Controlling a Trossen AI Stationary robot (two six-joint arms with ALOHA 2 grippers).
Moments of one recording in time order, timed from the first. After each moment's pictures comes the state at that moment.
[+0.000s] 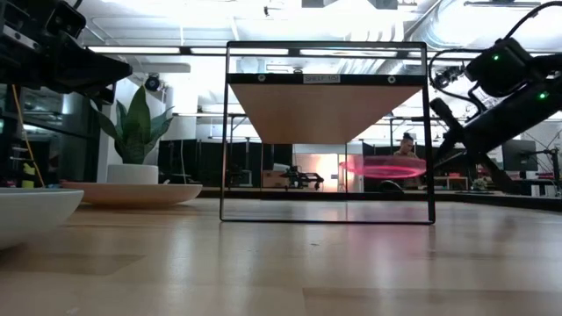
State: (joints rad) left arm -0.21 0.09 0.01 0.04 -0.19 0.01; right arm -0.54 0.68 0.06 0.11 0.11 1.47
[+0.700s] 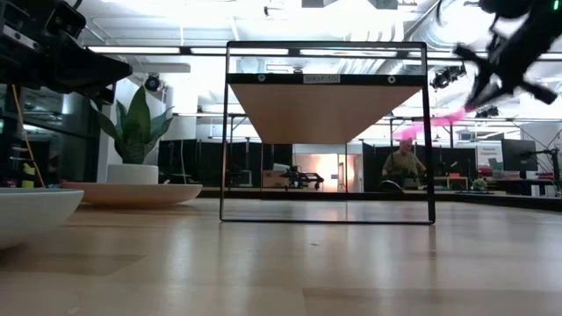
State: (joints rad) left arm -0.21 0.09 0.01 0.04 -0.19 0.01; right arm -0.77 0.50 0.68 -0.85 0.21 1.00
